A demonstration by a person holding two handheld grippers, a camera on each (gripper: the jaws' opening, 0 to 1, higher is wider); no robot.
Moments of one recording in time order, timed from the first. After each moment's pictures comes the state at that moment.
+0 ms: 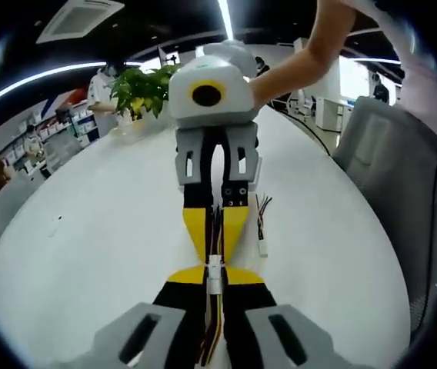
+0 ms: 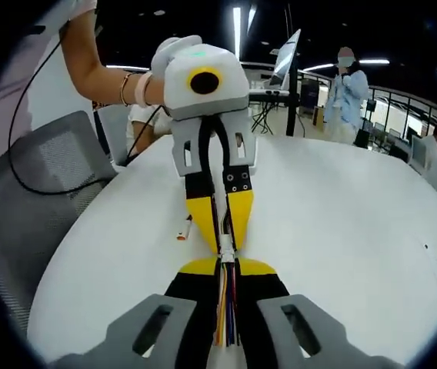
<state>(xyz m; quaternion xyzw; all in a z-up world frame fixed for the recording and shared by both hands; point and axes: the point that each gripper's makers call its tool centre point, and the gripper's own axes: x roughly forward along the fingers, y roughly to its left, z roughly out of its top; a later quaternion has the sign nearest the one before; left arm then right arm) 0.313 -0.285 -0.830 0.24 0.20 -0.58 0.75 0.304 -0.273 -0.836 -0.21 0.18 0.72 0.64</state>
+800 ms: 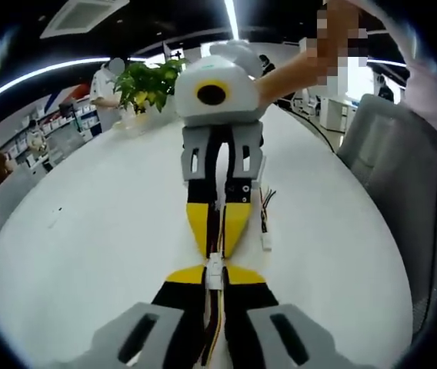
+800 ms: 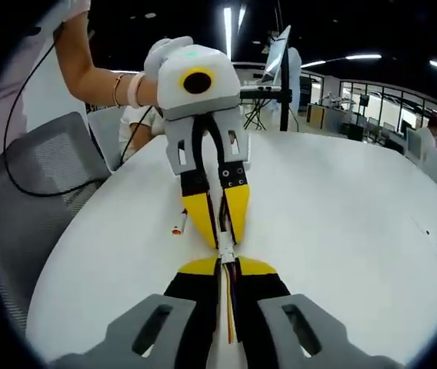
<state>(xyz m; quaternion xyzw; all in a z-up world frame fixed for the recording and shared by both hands) 0.317 -0.281 -0.837 0.24 0.21 -0.57 0.76 0.305 -0.277 -0.840 -0.19 0.19 0.71 0.65</state>
